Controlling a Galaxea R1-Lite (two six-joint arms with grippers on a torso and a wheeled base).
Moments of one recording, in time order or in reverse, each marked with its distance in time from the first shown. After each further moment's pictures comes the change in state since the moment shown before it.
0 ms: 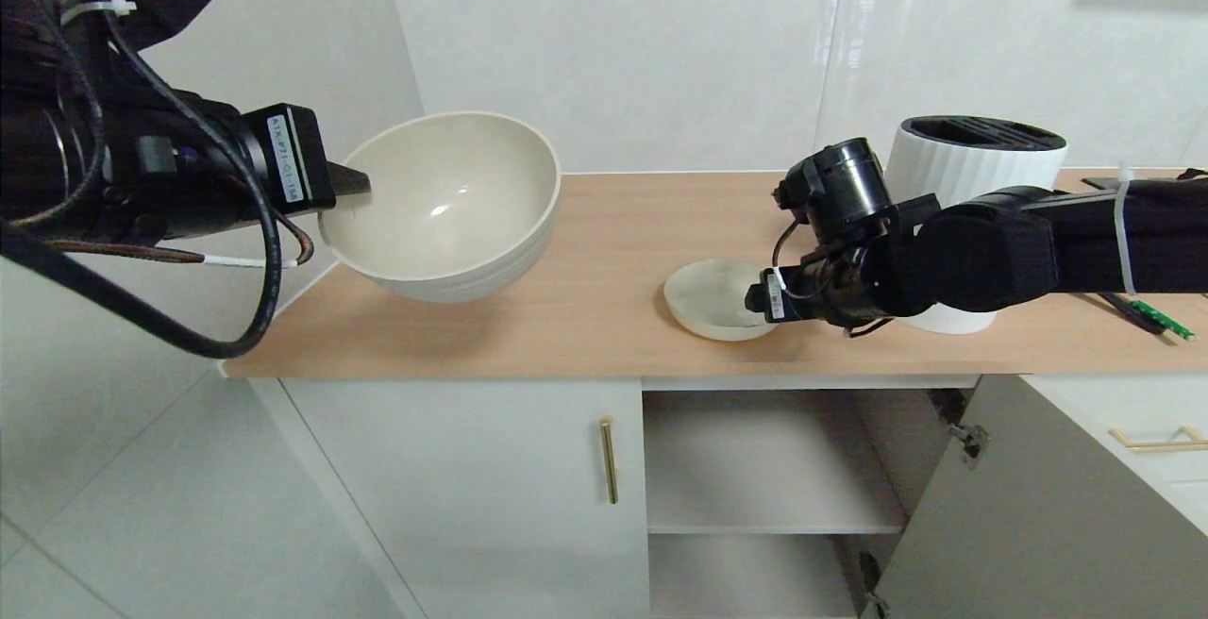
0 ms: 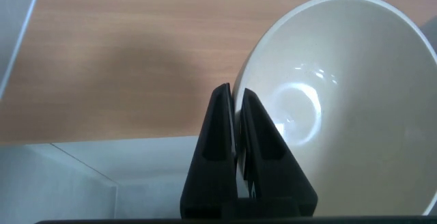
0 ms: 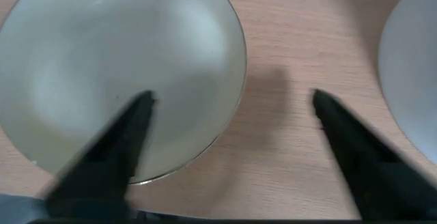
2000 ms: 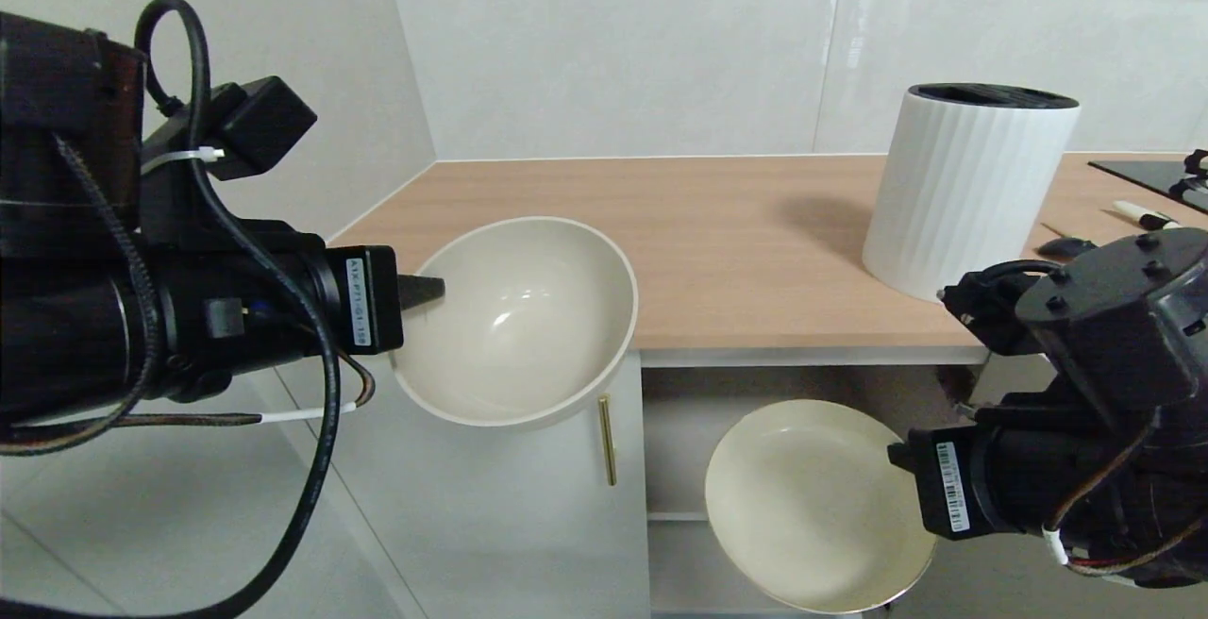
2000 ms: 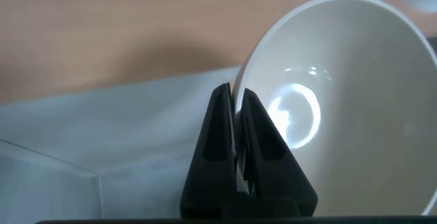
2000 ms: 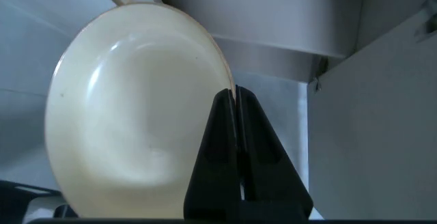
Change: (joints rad) left arm -0.176 -0.074 0.304 -0.166 -0.001 -0.001; right arm 0.319 -0.590 0.616 0.124 -0.039 0.303
